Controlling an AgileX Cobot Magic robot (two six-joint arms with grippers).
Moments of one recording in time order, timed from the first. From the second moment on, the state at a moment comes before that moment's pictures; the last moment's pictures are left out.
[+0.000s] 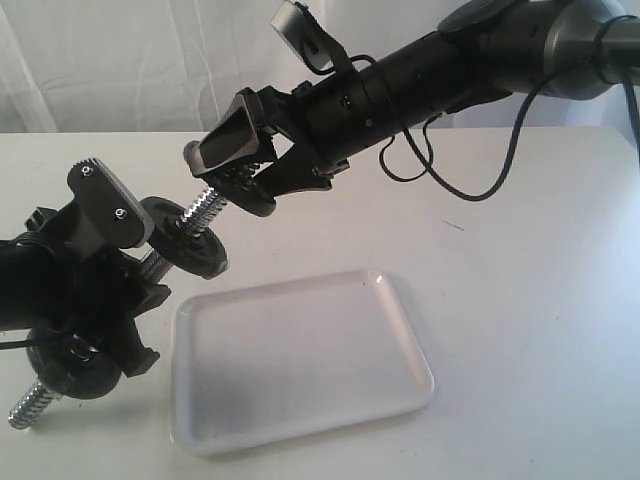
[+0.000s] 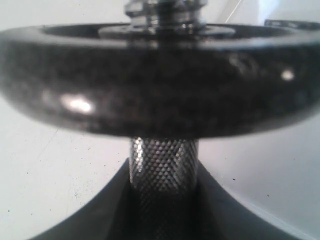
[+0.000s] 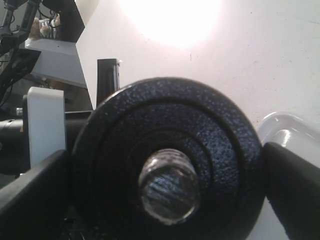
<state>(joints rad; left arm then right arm) -0.51 1.30 -0.57 -1.28 0.03 1.73 0.40 1.95 -1.56 1.20 1.15 -0.82</state>
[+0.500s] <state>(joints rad) -0.51 1.30 -0.57 -1.28 0.03 1.73 0.40 1.95 -1.56 1.20 1.15 -0.82</state>
